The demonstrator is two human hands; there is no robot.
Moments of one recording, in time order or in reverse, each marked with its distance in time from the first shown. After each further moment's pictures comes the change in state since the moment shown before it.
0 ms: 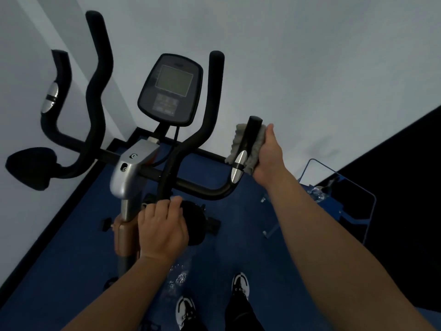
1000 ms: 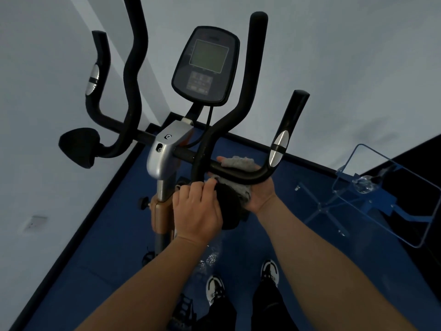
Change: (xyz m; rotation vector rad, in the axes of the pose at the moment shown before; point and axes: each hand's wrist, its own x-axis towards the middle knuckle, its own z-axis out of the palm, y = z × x) left_hand 0.001 -0.001 0.004 0.011 -0.028 -0.011; right_hand -0.019 0.141 0.002 0.282 -0.126 0.416
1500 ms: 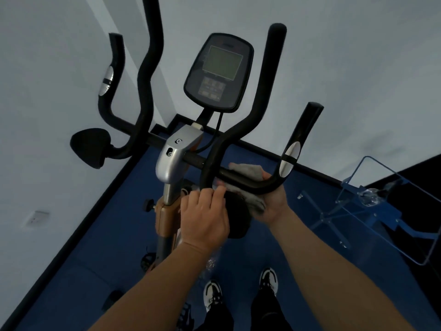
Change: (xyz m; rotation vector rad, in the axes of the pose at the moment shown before) left_hand 0.001 -0.005 -0.003 0.006 -0.010 0.053; right_hand -0.021 -0.012 0.014 -0.146 0.044 -0.008
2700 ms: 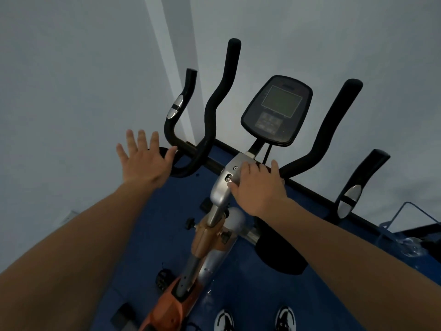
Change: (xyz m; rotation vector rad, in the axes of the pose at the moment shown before) left_hand 0.115 -0.251 -0.079 0.323 -0.356 -0.536; right_hand 0.061 0.031 0.153 -2.632 0.311 -0.396
